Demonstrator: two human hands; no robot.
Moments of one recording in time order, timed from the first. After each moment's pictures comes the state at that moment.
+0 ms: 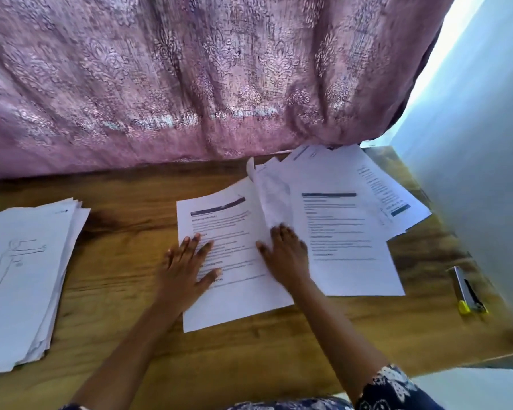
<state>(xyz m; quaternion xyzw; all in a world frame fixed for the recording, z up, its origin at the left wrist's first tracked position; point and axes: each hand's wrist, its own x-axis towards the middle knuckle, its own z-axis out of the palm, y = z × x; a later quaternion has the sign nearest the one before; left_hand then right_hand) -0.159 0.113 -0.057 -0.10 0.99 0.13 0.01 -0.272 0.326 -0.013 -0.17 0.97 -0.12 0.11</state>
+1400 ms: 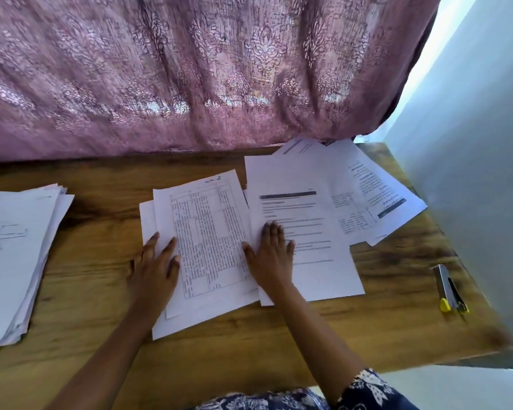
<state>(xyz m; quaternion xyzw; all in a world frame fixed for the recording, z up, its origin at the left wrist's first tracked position) -0.136 0.130 -0.050 -0.25 0.95 0.17 -0.07 -0.253 0.334 -0.017 -0.16 0.96 -0.15 0.17</state>
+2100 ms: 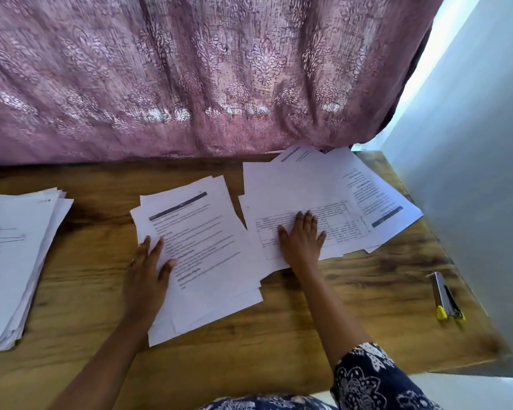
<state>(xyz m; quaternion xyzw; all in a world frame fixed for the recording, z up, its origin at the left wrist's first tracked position) -0.137 0.122 -0.058 -0.27 0.92 0.24 -0.13 -0.323 0.371 -0.029 -0.06 0.98 -0.17 0.10</state>
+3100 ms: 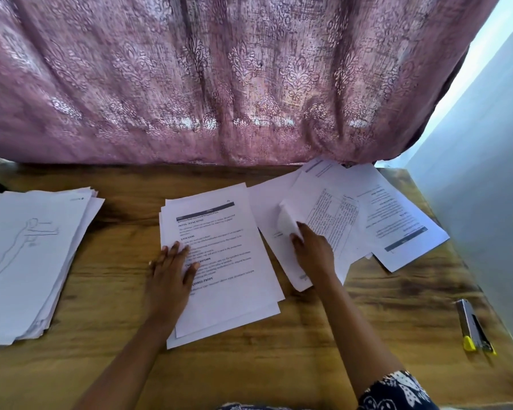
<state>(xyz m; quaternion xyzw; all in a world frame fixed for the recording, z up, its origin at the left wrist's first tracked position) -0.140 0.124 -0.061 -0.27 0.93 0.20 -0.14 -0.319 0.357 0.005 -0.15 0.95 -0.25 0.08</state>
